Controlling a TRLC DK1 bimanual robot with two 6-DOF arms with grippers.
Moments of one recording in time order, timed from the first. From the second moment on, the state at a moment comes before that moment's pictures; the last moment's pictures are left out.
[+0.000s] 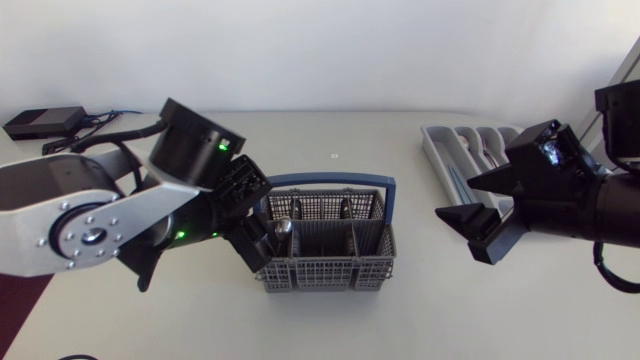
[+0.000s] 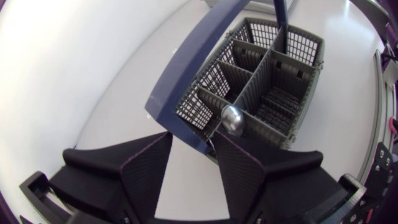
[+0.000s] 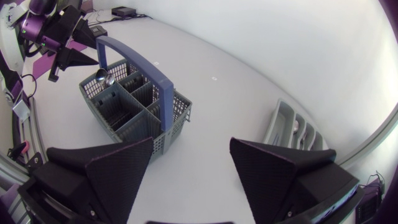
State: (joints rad) left arm -0.73 1.35 0.86 -0.36 -0.30 0.37; right arm 0.31 0.90 0.76 -0.55 -0.14 -0.36
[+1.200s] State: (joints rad) left arm -0.75 1.15 0.76 -0.60 0.06 0.41; right arm 0.52 0.88 0.62 -0.58 -0.09 -0.37
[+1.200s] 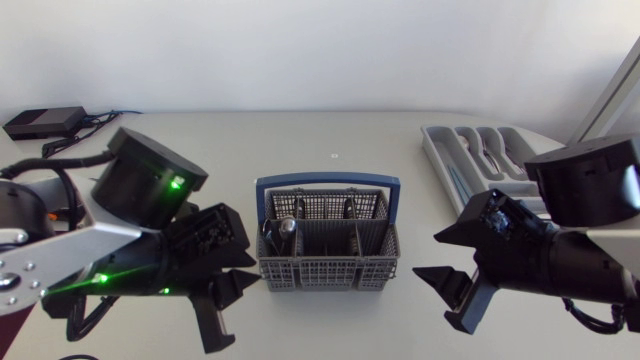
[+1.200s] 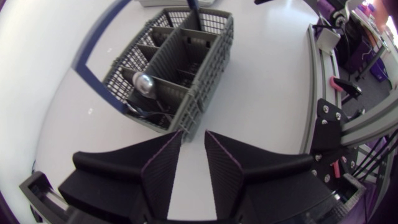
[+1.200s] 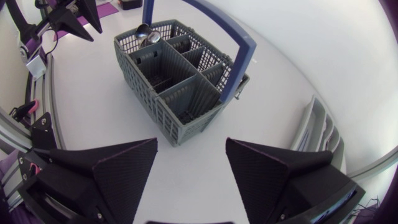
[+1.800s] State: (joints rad) left arm -0.71 1.40 0.74 -0.42 0.06 0.44; right arm 0.52 1.16 0.60 -0.32 -0.02 -0.40
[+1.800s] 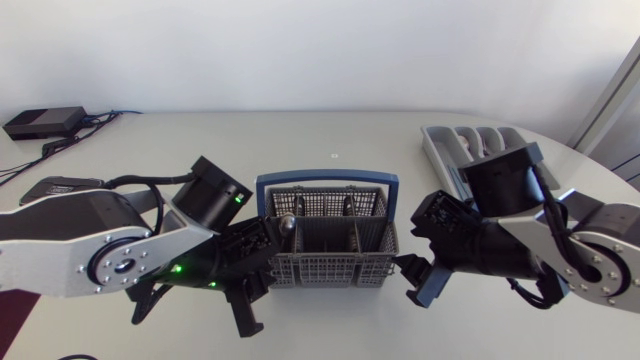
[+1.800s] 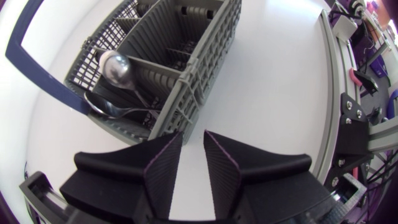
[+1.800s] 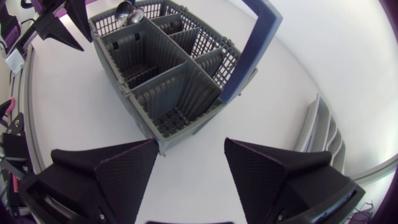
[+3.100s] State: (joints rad) left arm -0.65 1.50 1.03 -0.43 -0.27 0.44; right arm 0.58 1.01 0.60 -0.44 -0.01 -0.37
